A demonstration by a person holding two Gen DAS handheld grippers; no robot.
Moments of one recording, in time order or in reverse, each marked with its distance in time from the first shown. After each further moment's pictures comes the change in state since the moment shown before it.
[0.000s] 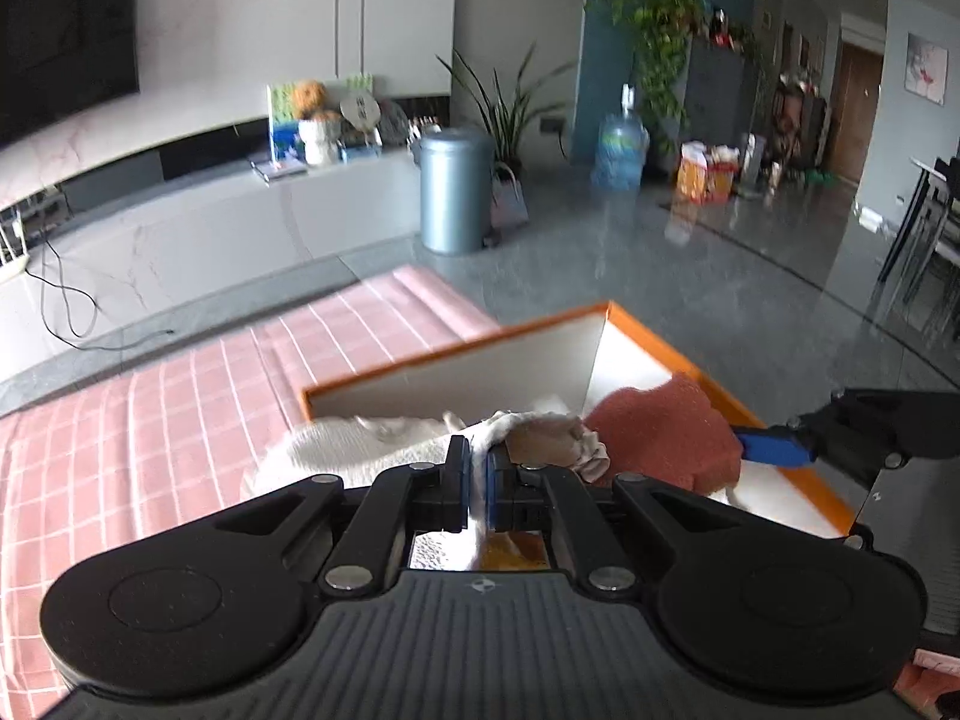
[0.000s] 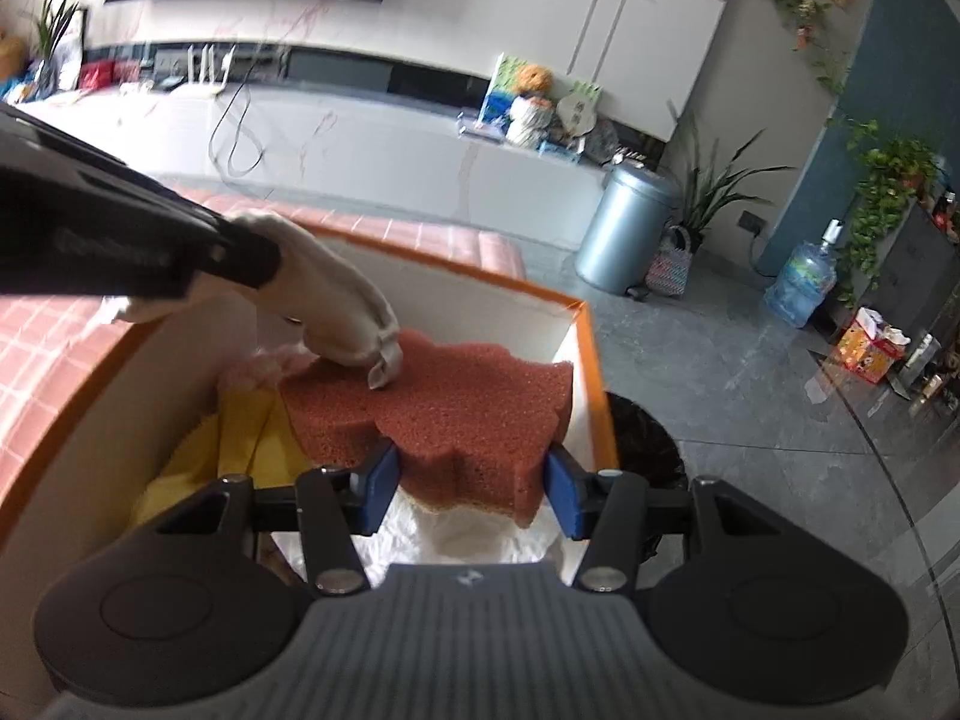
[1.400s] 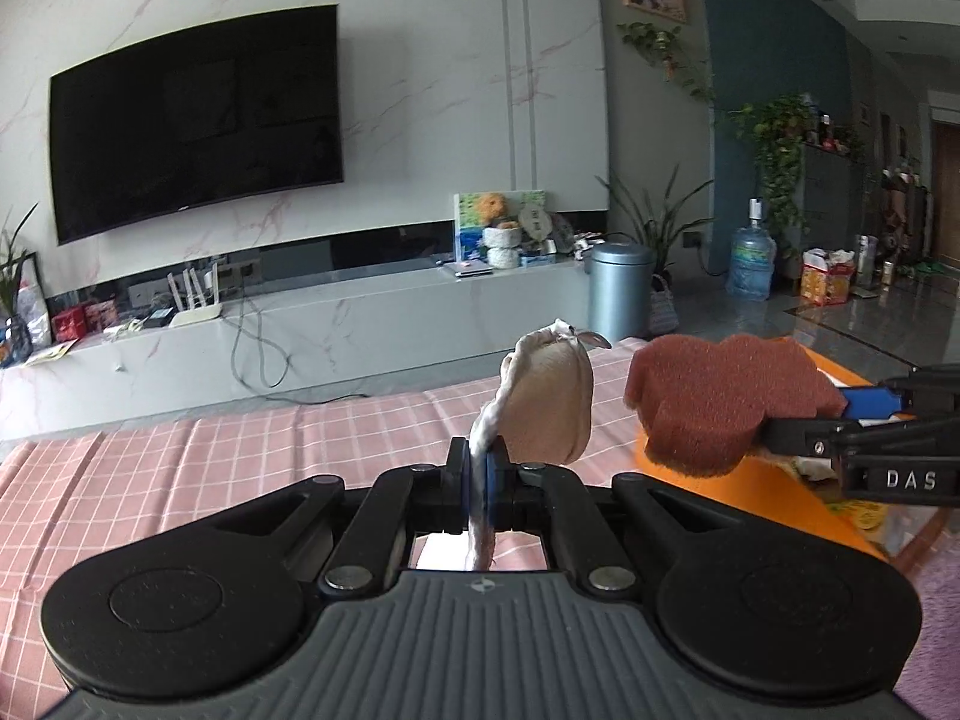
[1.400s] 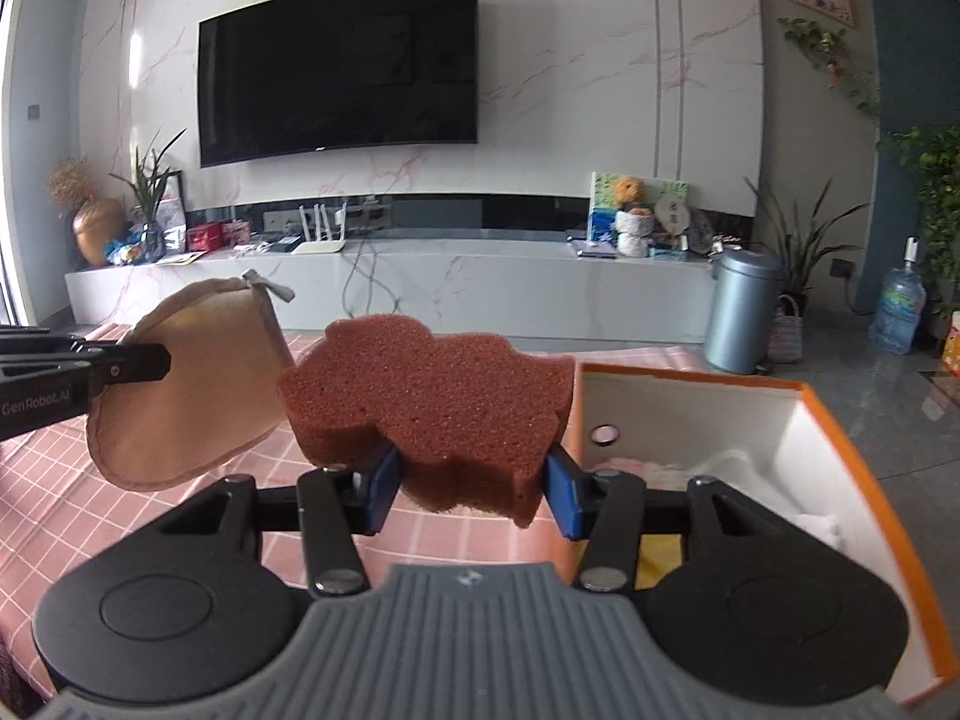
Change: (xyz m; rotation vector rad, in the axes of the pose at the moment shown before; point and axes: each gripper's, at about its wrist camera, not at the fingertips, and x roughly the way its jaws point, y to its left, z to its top) left arm -0.204 0.106 -0.100 -0.057 -0.265 0.270; right arm -0.108 0.162 0.005 0.159 -0.252 0.253
